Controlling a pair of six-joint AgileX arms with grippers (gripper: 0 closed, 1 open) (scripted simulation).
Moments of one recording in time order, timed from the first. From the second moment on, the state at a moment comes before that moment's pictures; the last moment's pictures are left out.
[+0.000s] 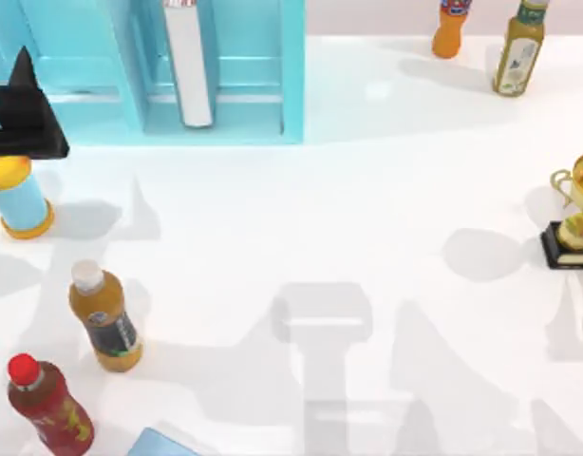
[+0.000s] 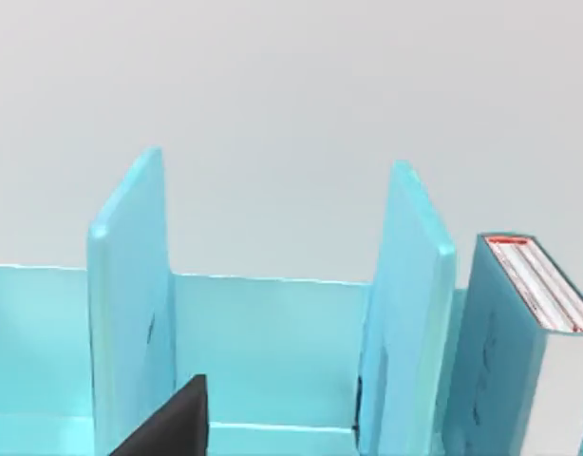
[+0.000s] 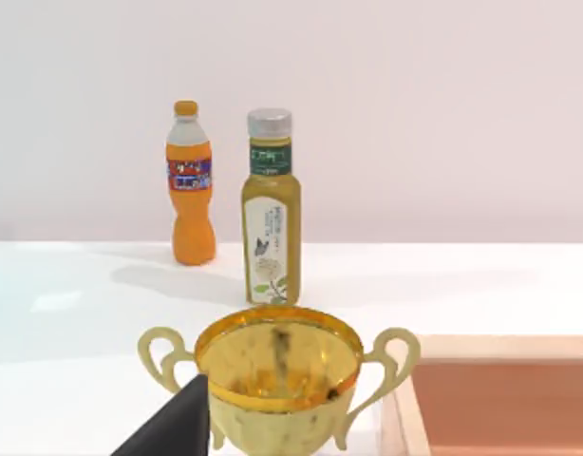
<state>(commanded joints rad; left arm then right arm) -0.21 0.89 0.45 0.46 -0.18 -0.05 0.00 0.00 0.00 0.00 0.00 0.00</state>
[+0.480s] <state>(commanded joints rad) -0.38 1.70 0.78 0.68 -0.31 -0.09 0.00 0.00 0.00 0.00 0.00 0.00</state>
